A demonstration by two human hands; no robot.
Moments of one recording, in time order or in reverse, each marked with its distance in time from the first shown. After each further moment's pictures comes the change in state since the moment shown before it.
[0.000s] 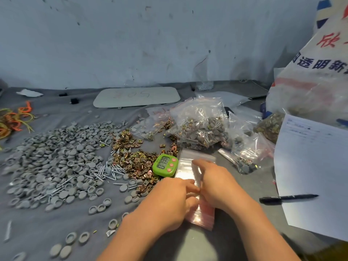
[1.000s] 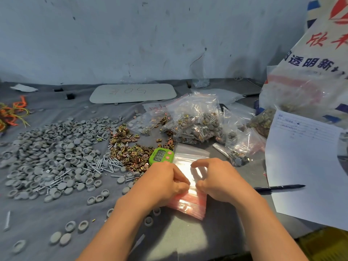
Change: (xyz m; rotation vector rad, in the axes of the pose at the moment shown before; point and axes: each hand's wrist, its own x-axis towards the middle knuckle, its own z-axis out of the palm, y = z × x) left_hand 0.012 -0.011 -0.010 -0.070 0.009 -0.108; right_hand -0.024 0.000 -0.021 0.001 -0.053 0.098
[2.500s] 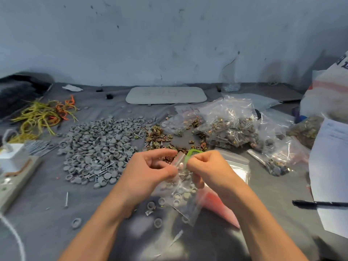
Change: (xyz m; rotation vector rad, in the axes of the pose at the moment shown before) left_hand -0.074 -0.057 -0.063 -0.748 0.316 -0.013; right_hand 0.000 -0.091 0.023 0.849 -0.107 -0.260
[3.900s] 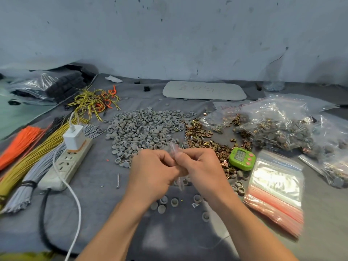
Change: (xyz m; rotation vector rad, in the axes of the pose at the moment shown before) left_hand -0.030 -0.019 -0.062 0.369 0.421 -0.075; right_hand 0.017 -0.023 0.122 0.045 -0.032 -0.205
